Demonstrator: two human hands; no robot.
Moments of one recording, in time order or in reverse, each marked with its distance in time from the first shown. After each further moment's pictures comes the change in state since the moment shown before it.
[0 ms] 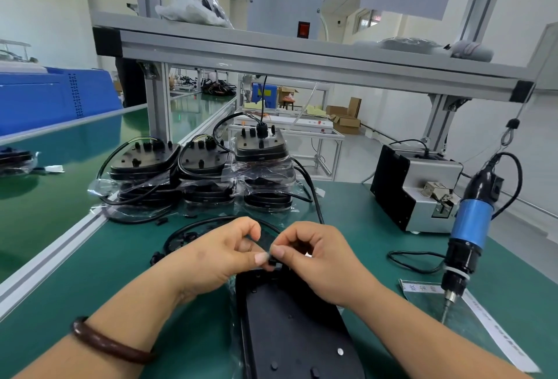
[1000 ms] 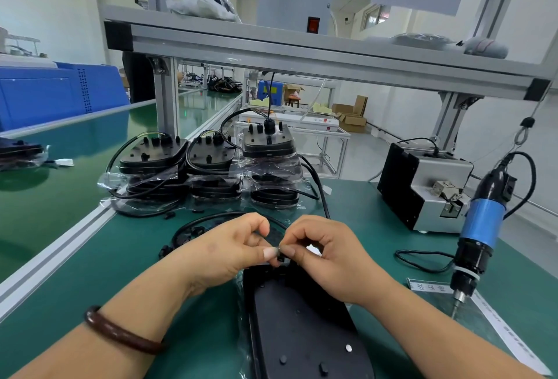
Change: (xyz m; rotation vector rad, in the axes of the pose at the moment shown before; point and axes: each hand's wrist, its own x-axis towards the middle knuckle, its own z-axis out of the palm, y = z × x) left_hand 0.003 -0.005 -0.002 0.023 0.016 0.024; right_hand 0.002 0.011 -0.005 -0.106 -0.041 -0.224
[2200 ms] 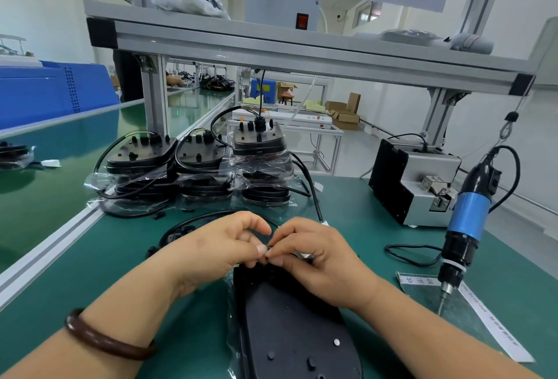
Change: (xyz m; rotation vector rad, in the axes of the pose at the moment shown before) left_hand -0.007 0.022 0.011 0.117 0.077 -0.094; right_hand -0.009 0.012 0.003 -0.049 -0.014 -0.169
